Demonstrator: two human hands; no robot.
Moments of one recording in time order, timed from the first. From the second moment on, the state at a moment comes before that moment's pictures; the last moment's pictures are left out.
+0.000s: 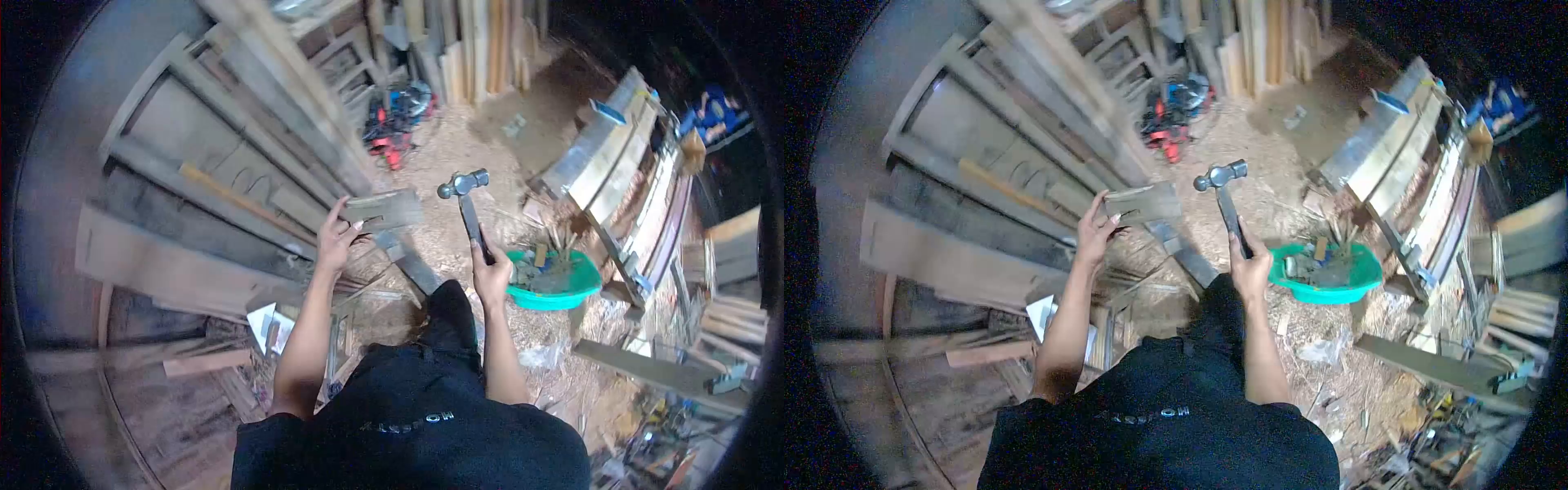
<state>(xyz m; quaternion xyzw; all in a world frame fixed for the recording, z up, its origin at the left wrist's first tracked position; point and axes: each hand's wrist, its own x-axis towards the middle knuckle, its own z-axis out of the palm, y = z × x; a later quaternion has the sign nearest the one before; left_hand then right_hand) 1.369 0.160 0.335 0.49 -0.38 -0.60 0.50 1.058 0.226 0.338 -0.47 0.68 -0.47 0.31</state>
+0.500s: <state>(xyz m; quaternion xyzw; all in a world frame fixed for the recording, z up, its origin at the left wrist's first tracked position) 1.080 -0.041 0.378 0.38 -0.47 -0.67 0.43 0.829 0.176 0.411 -0.29 0.77 -0.54 0.16</state>
